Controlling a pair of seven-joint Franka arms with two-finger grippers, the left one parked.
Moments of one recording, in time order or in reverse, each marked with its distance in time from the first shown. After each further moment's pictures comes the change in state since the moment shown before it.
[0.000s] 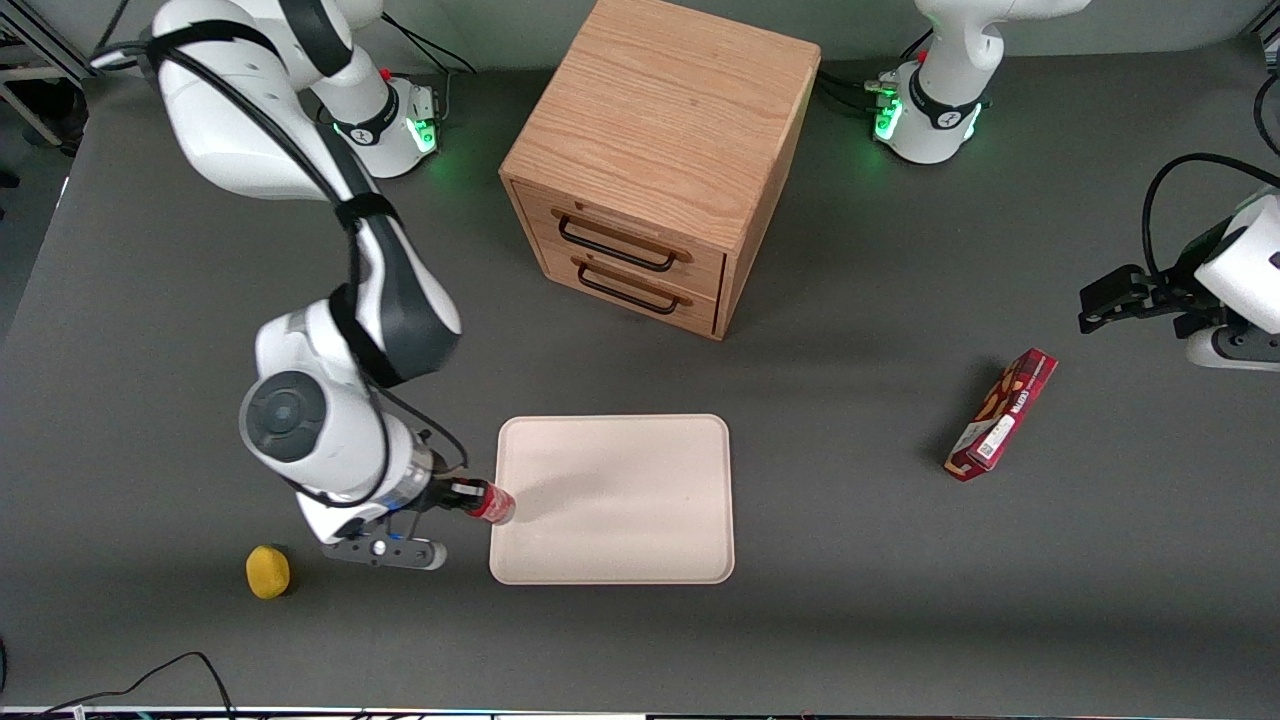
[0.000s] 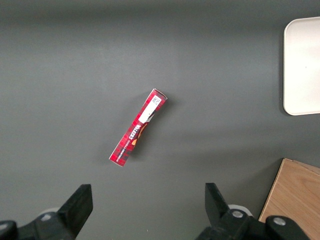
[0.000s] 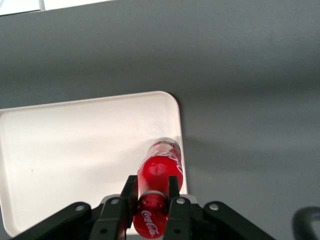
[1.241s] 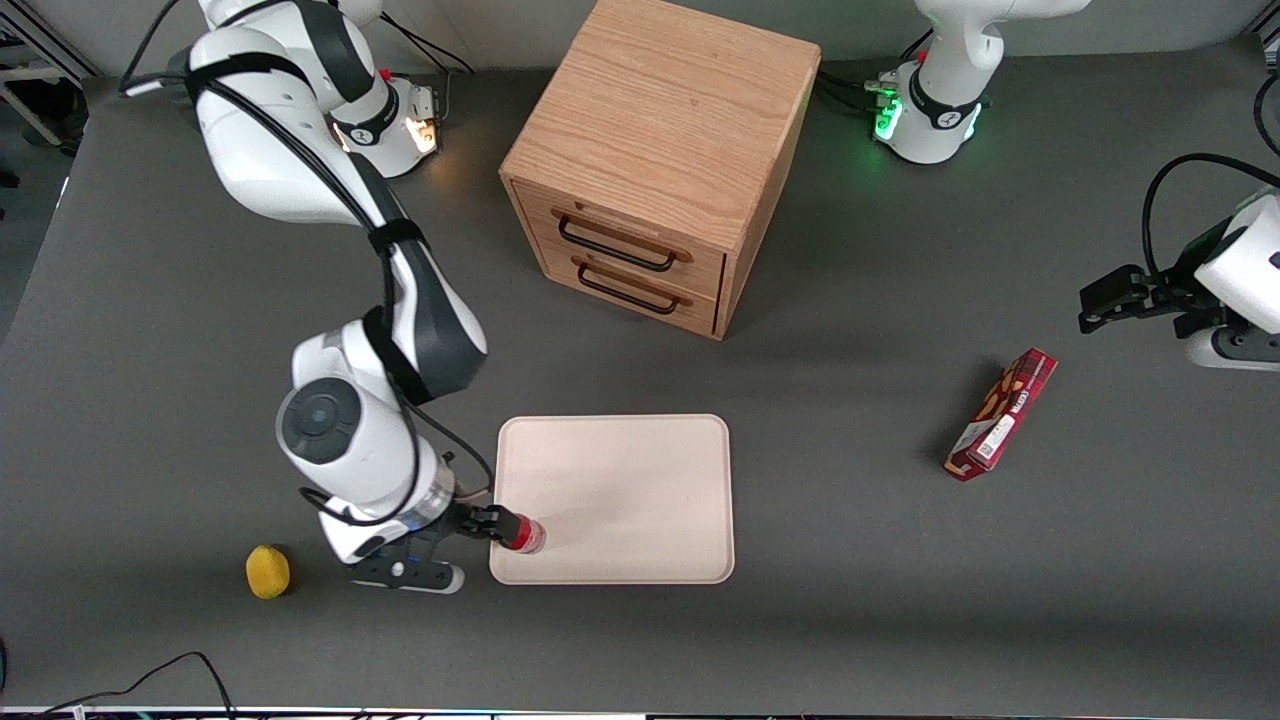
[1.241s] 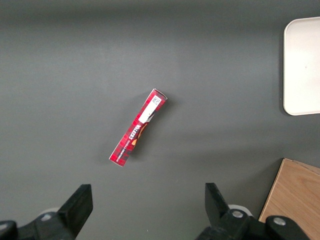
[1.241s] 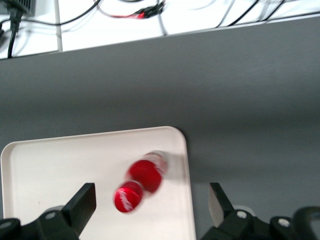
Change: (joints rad) arm -0.015 0.014 -0.027 0.075 -0.008 0.032 -0.025
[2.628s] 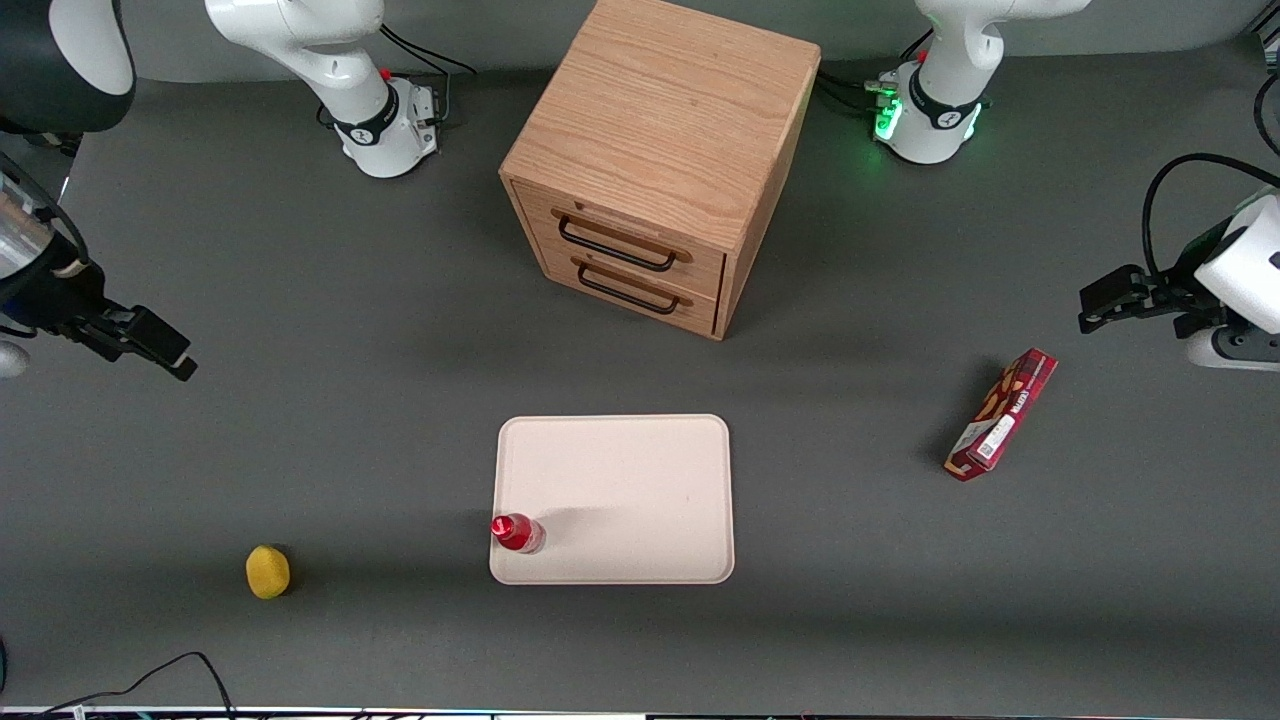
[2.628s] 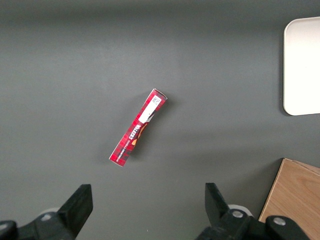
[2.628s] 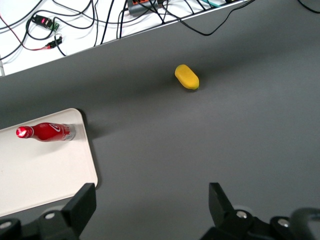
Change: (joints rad) arm -0.315 -0.836 -0.001 -0.742 0.007 -0.069 -0.137
